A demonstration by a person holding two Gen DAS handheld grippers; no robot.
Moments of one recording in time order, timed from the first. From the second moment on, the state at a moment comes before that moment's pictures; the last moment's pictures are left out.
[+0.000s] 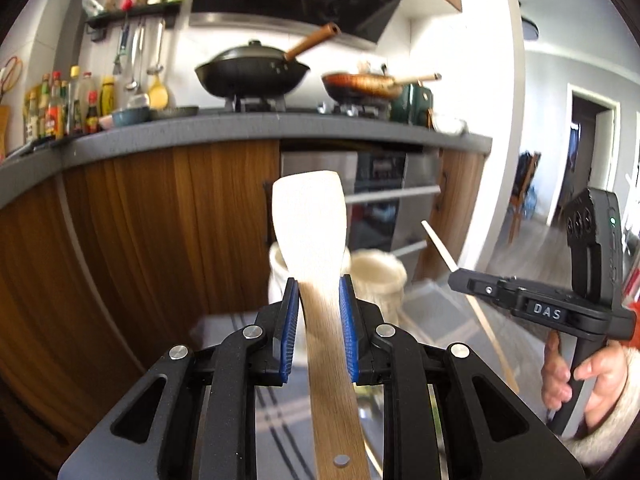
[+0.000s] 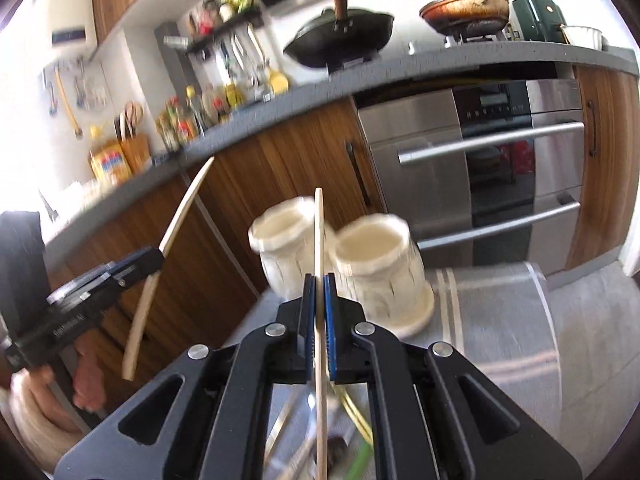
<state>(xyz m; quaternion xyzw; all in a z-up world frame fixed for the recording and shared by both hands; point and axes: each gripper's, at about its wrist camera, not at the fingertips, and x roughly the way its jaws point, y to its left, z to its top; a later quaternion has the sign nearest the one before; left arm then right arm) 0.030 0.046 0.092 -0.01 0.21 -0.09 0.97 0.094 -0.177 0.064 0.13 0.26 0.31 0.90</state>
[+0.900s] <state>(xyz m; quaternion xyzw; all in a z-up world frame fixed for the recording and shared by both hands) 0.178 0.042 0.097 -0.01 0.11 -0.12 0.99 0.230 -0.141 0.074 0.15 0.14 0.24 0.95</state>
